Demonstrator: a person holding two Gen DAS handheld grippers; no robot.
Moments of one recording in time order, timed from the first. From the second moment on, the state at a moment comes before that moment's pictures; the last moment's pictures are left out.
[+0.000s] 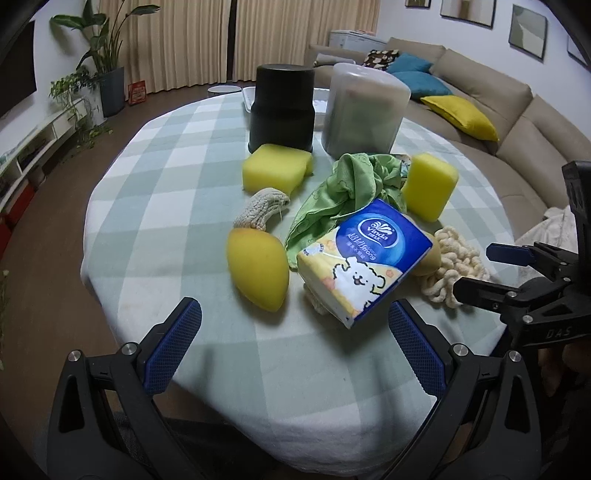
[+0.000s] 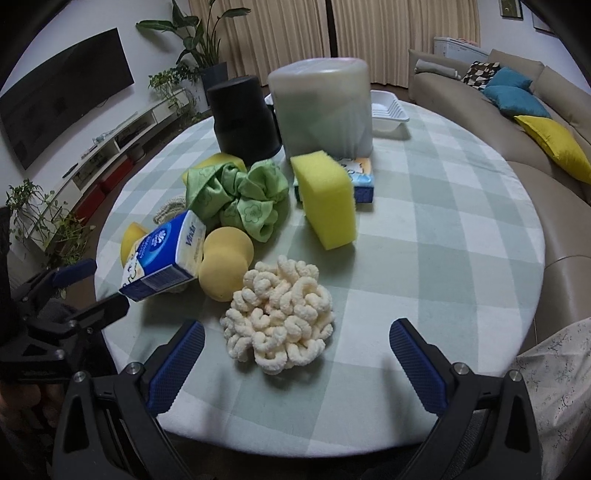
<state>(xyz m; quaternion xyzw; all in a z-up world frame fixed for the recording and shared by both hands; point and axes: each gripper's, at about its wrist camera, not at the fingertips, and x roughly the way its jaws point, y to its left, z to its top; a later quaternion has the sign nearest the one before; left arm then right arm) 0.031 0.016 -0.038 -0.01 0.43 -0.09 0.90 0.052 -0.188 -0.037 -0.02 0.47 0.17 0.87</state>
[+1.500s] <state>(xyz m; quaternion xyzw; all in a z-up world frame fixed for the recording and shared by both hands) 0.073 -0.023 -0.028 0.12 0.41 -0.18 0.89 0.060 -0.174 -0.059 -0.06 0.46 0.18 0.87</state>
